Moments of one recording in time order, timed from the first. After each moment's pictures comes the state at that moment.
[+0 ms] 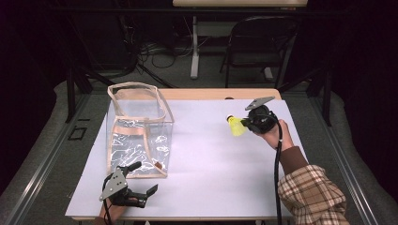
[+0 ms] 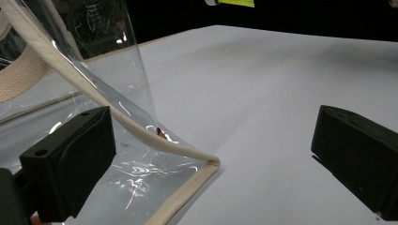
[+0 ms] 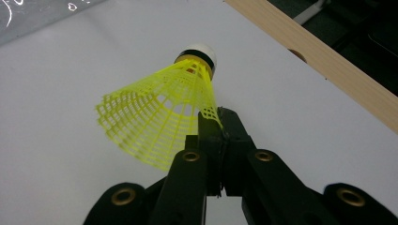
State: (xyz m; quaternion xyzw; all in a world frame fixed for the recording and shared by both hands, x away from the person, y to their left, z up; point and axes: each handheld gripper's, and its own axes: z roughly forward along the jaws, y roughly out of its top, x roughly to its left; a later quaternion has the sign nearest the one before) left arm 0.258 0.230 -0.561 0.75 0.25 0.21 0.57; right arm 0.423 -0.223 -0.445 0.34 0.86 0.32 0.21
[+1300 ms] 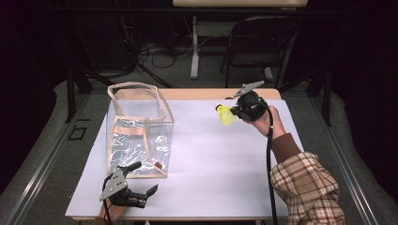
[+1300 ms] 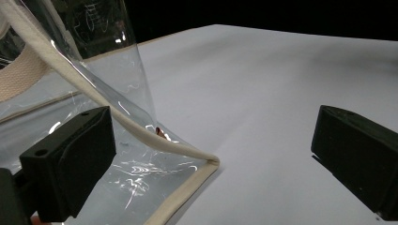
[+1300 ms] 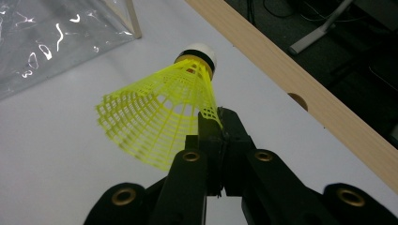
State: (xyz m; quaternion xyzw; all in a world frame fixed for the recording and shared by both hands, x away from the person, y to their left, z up) left arm 0.257 0.230 -0.561 0.75 0.25 0.21 0.57; right arm 0.438 -0.187 -0.404 0.31 0.87 0.33 0.21
